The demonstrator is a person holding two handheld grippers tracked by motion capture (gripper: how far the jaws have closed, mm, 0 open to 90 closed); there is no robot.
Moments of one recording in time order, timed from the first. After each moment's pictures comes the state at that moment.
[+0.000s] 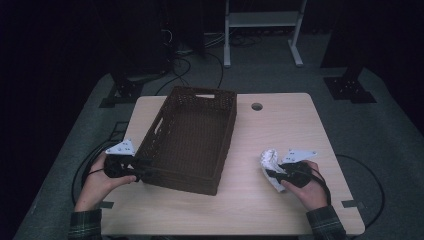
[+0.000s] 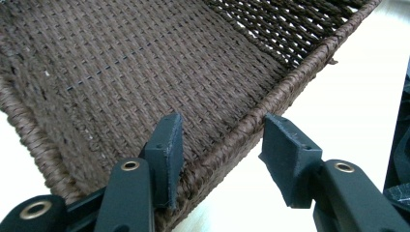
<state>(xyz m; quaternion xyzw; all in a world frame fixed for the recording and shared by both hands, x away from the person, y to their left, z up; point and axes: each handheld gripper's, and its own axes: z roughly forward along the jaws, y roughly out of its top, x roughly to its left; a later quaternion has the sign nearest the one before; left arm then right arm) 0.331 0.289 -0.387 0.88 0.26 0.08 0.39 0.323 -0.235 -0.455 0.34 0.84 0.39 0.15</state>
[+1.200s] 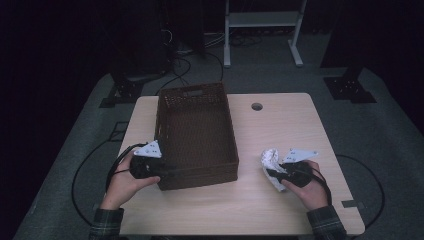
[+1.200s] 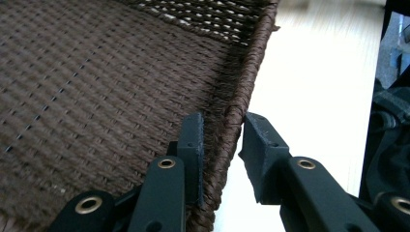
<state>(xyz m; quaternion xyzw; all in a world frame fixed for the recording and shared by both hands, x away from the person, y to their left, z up) 0.329 0.220 -0.387 0.89 0.22 0.05 0.39 0.323 -0.237 -0.454 0.34 0.84 0.40 0.15</state>
